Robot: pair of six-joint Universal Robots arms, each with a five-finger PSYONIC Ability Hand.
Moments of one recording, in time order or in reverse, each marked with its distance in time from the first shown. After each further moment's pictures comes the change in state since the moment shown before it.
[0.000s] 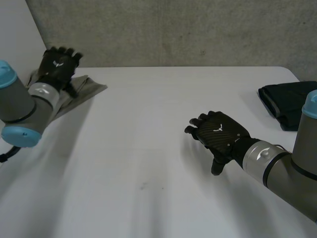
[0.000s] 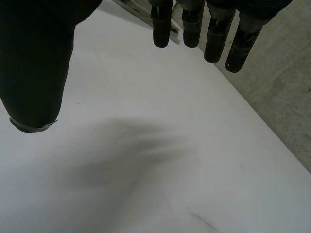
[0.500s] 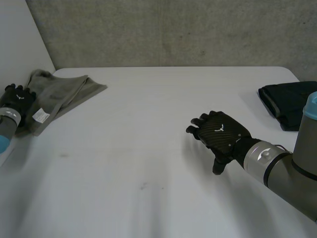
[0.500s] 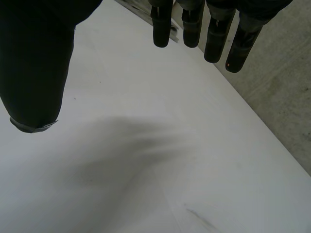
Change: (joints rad) left arm 0.300 -0.453 0.451 -0.216 0.029 0.402; right arm -0.009 0.004 0.008 -0.021 -0.005 -0.012; left_hand 0.009 0.005 0.007 0.007 0.005; right_hand 0.000 0.000 0.000 0.000 0.000
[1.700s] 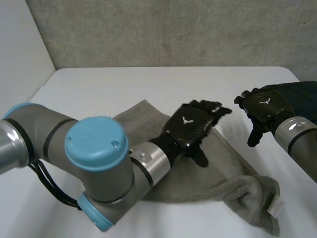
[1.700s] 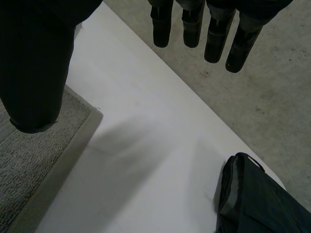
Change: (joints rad) left arm -0.983 0.584 -0.663 0.200 0.058 -0.982; right arm -0.152 -0.002 -0.075 -0.037 0.223 0.097; left_hand -0.015 -0.006 -0.006 -0.007 -0.005; right_hand 0.000 0.000 0.000 0.000 0.000
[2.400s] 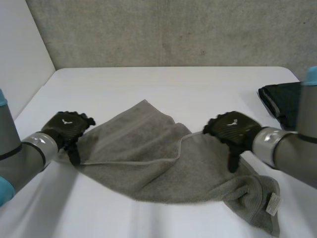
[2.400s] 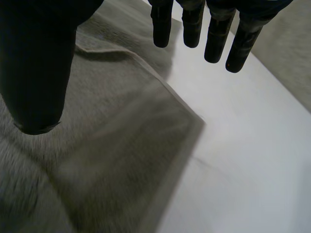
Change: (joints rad) left arm 0.628 0.232 -0.287 -0.354 -0.097 0.537; right arm 0.107 0.132 -0.159 0.317 -0.140 -0.113; left_hand 0.044 0.037 0.030 0.037 0.004; right_hand 0.000 0.000 0.000 0.000 0.000
